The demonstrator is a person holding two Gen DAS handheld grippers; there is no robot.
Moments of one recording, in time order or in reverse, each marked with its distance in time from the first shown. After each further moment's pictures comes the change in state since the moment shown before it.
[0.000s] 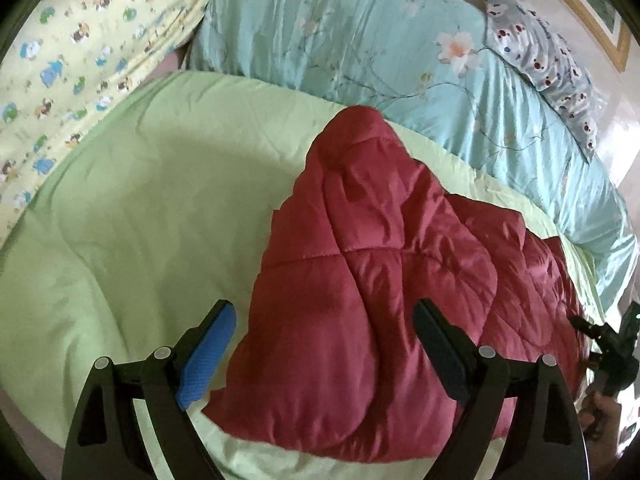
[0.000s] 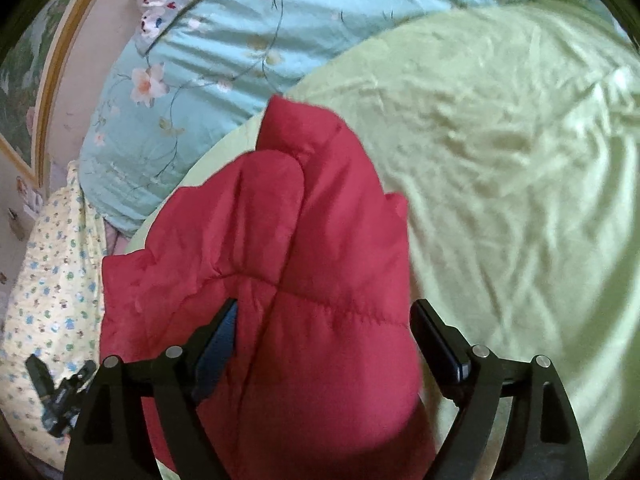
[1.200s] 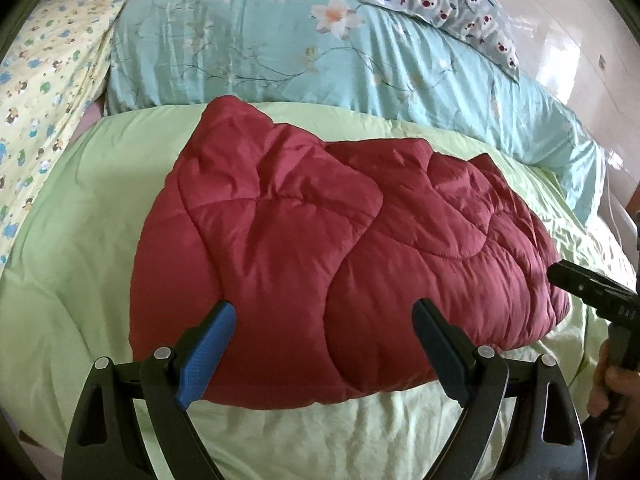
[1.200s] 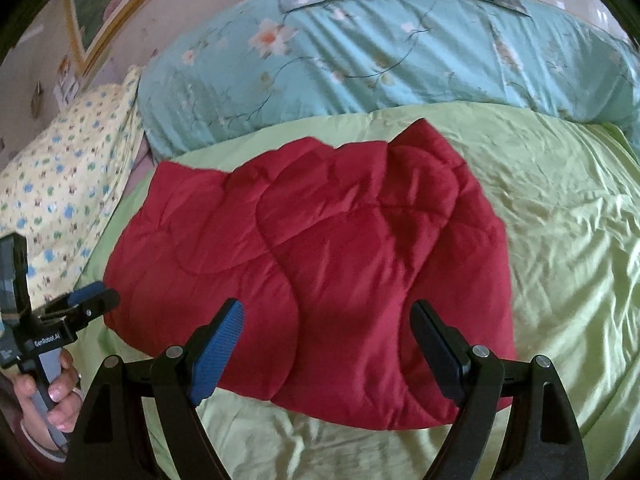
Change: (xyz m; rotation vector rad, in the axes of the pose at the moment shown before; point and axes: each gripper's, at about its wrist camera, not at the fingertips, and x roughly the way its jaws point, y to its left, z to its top) left arm -0.035 -0.065 -0.049 0.286 0.026 -0.094; right arm -0.049 0.115 -0.074 -0.397 -0.047 -0.063
